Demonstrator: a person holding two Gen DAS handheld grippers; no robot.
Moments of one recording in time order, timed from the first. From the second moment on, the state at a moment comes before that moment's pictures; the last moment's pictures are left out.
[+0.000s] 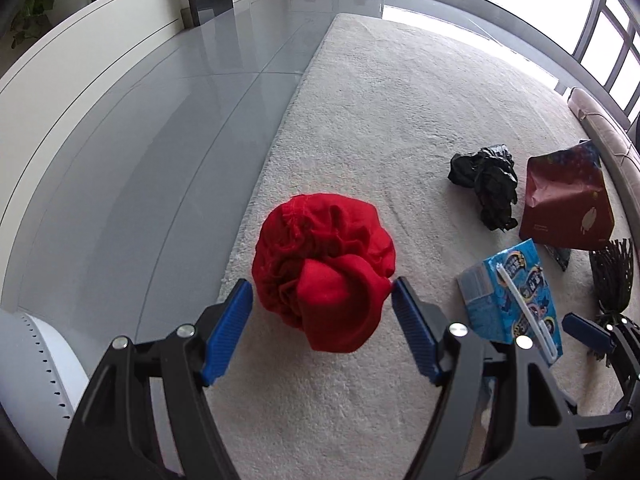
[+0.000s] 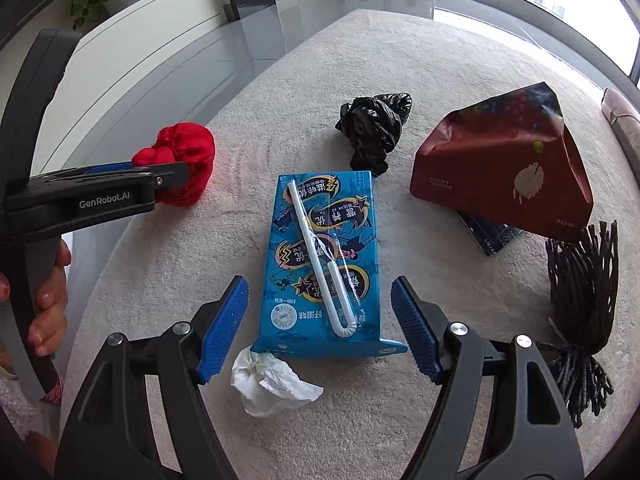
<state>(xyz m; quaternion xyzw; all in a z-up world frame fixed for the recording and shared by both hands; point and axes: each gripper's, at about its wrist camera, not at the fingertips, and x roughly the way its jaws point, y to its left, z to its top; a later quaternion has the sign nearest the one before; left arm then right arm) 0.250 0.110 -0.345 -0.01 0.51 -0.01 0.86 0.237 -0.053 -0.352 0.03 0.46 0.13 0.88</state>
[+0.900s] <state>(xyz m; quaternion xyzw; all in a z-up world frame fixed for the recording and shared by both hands) 0.168 0.143 -0.210 -0.04 0.42 -0.02 0.90 0.184 -0.051 -0.257 0.03 0.39 0.18 0.90</state>
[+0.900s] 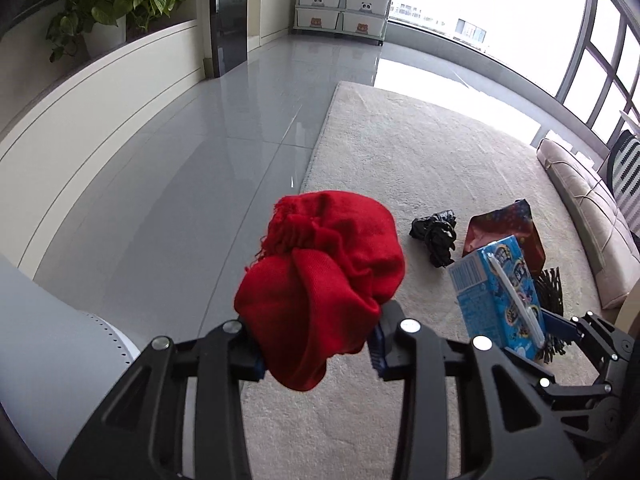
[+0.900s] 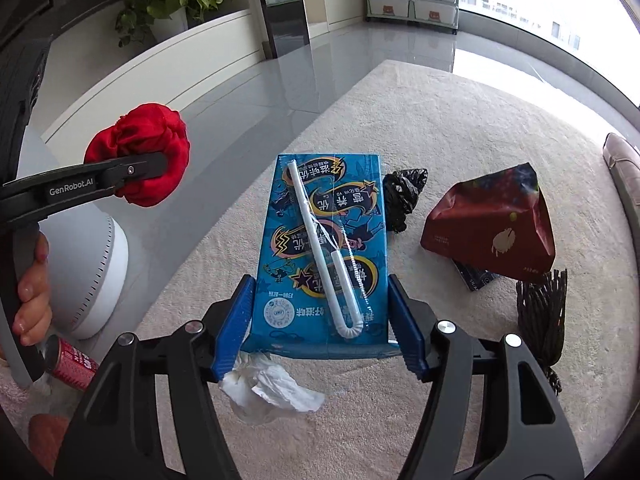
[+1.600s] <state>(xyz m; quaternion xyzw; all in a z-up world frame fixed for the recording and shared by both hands) -0.030 0.269 -0.046 -0.04 0.33 0.12 0.94 0.070 0.078 -0.065 -0.04 0.26 0.35 0.90</state>
